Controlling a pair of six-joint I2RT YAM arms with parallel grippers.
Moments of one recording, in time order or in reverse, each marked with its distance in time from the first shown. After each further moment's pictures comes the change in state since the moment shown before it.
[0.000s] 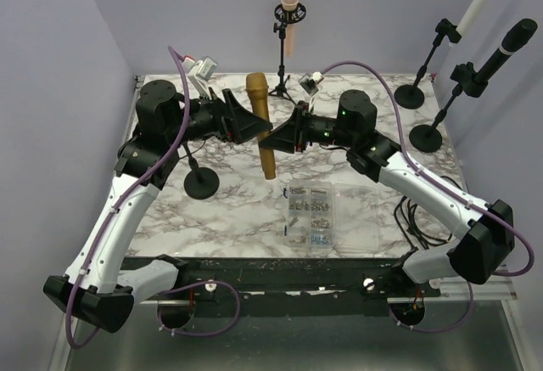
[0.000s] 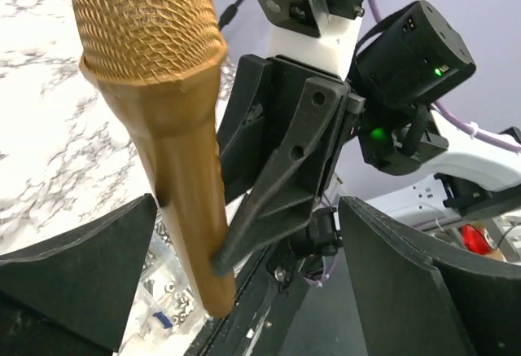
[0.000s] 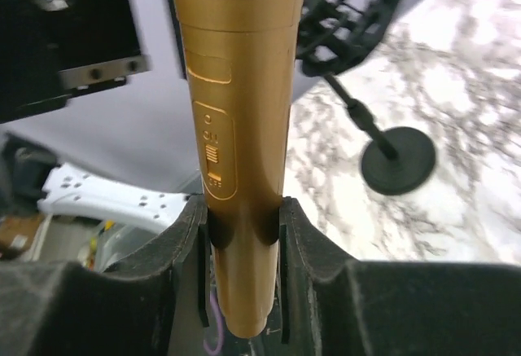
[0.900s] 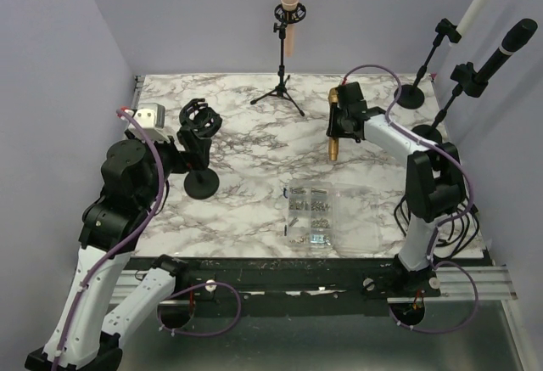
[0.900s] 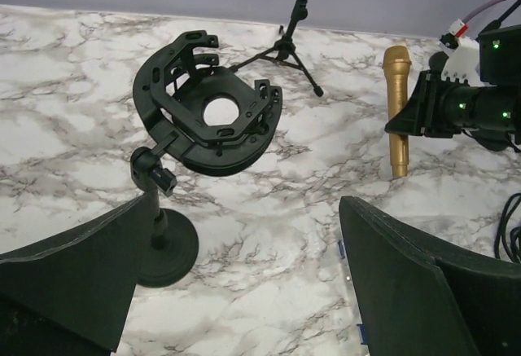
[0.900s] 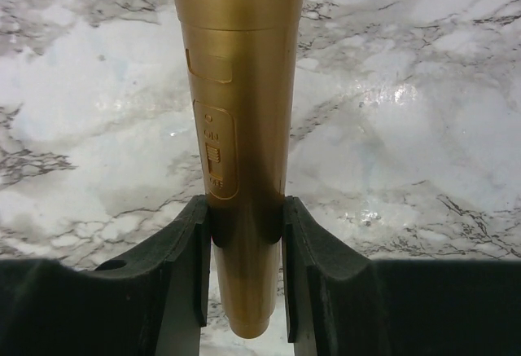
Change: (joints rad) left arm 0.000 -0.404 -0.185 -0.301 -0.803 0.362; right arm -0.330 0.457 0.183 -0.533 0.831 -0.277
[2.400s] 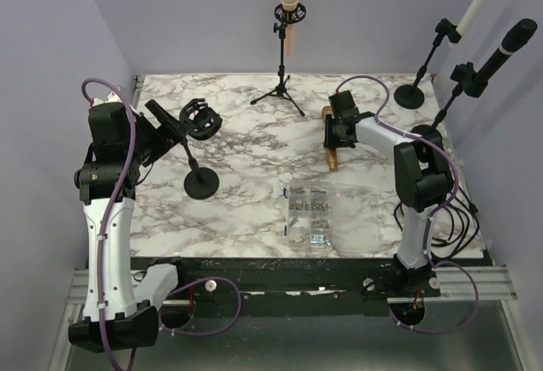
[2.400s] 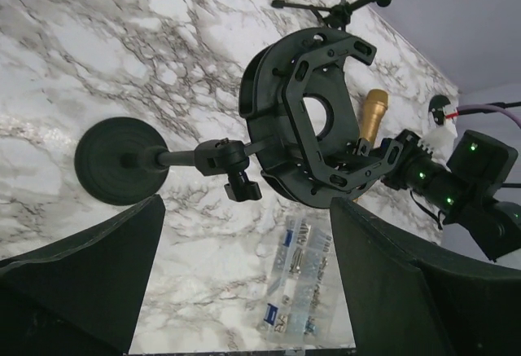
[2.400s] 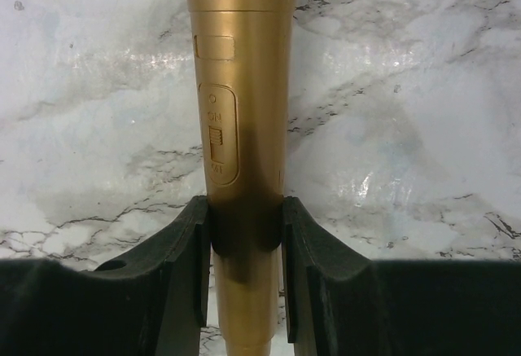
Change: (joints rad) left arm 0.441 0.269 0.193 -0.259 0.285 -0.334; right arm -0.002 0.148 0.011 -0.006 -0.027 -0.029
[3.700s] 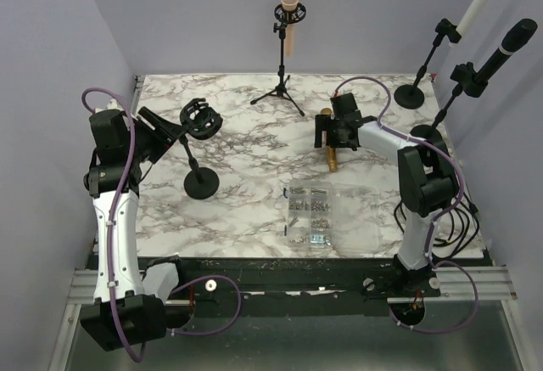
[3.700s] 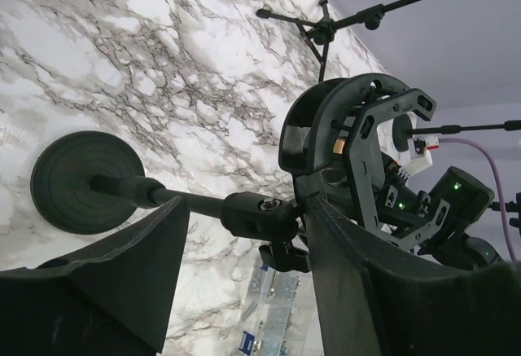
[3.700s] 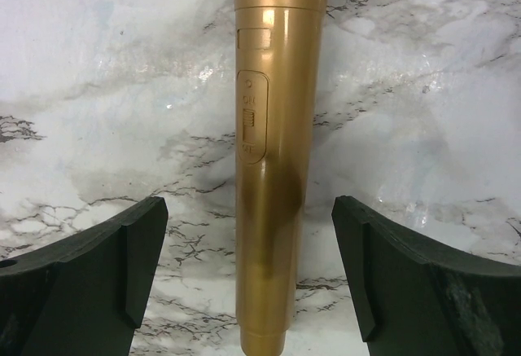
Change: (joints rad) left arm 0.135 0.020 -0.230 0.253 0.190 -0.090; right arm 0.000 -0.057 -0.075 0.084 -0.058 -0.018
